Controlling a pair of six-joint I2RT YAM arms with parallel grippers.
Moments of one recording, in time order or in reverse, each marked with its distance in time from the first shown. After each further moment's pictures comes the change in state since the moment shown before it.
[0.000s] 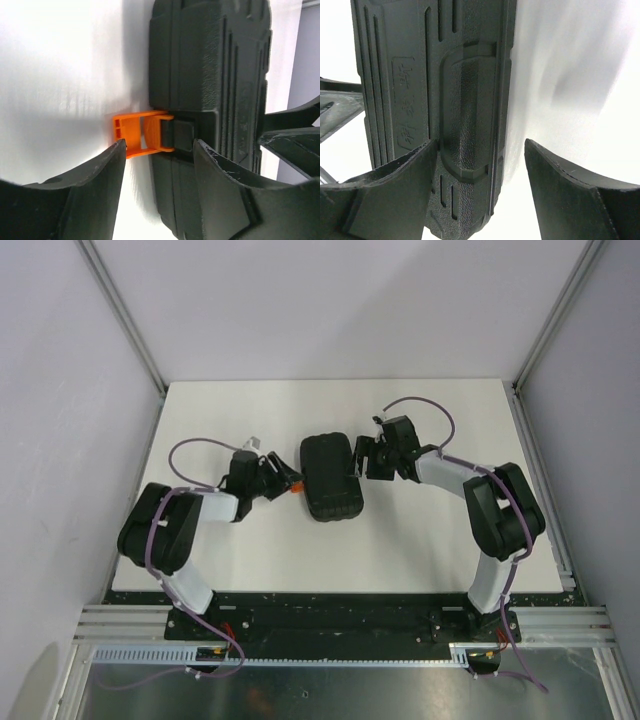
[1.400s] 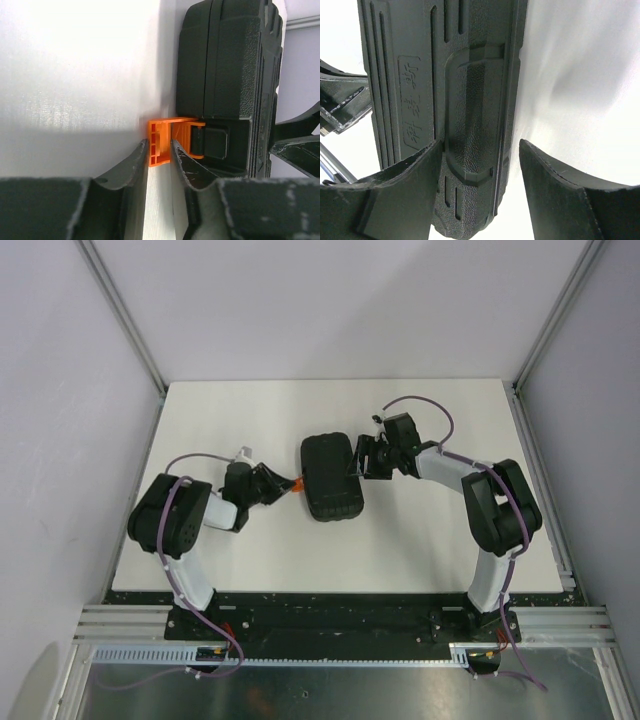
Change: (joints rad) left arm 0.047 0.135 -0.114 0.313 0.024 -0.083; right arm -0.022 0.037 0.037 -0.031 -0.080 -0.003
